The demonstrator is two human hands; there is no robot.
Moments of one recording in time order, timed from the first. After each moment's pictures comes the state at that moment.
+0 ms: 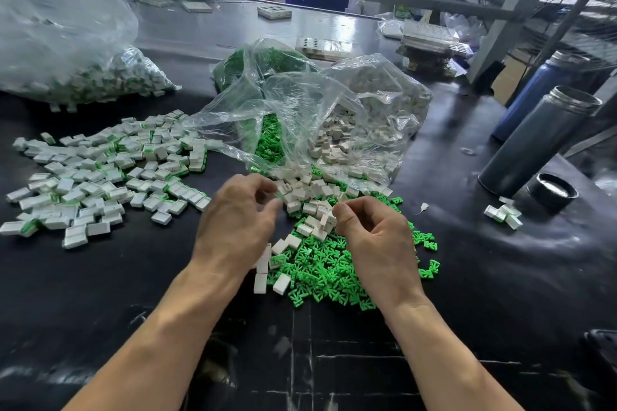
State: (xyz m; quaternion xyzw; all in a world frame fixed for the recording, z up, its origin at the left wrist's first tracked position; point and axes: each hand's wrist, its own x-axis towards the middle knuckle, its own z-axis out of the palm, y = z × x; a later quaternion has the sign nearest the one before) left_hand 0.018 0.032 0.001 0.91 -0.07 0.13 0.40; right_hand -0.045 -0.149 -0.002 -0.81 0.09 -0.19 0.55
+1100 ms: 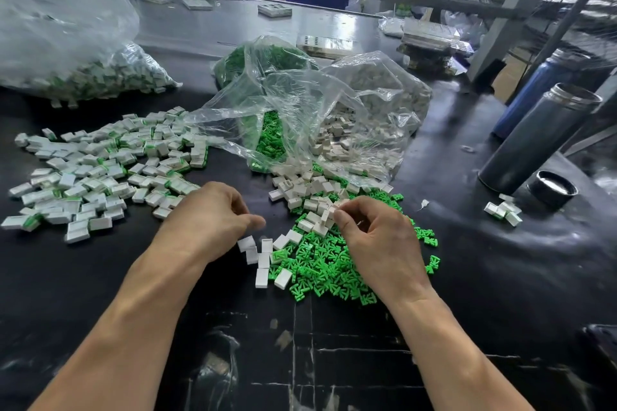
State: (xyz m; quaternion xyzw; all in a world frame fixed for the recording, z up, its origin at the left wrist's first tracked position) left_hand 0.023 0.066 0.020 0.95 0.03 -0.09 0.31; right_hand -0.047 -0.157 0.000 -0.91 0.09 -0.16 0.38
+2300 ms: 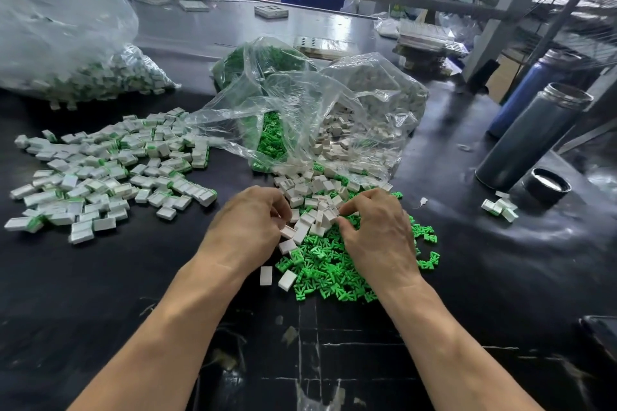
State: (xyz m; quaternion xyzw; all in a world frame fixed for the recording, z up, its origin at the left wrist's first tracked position) left_hand 0.012 0.034 0.010 0.94 -0.08 -0.03 0.34; right_hand -0.031 -0.153 -0.012 -0.96 0.11 -0.17 0.19
